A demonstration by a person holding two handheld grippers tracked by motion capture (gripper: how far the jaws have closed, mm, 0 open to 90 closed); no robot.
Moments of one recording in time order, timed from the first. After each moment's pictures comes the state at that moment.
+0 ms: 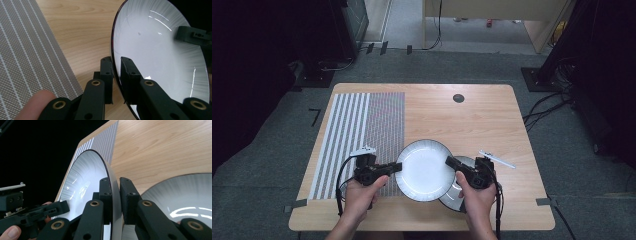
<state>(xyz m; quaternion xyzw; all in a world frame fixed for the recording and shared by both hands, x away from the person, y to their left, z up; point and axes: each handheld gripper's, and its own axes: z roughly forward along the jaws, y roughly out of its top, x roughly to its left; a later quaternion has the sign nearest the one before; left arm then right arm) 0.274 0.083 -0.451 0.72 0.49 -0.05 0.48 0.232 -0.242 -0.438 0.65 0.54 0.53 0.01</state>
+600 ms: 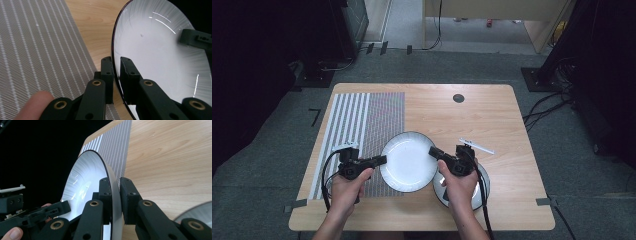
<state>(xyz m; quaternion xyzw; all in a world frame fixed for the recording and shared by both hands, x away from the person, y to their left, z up) 0.287 0.124 -0.446 0.70 0.53 -0.02 0.48 0.265 -0.199 -0.431 0.64 0.55 0.53 0.00</state>
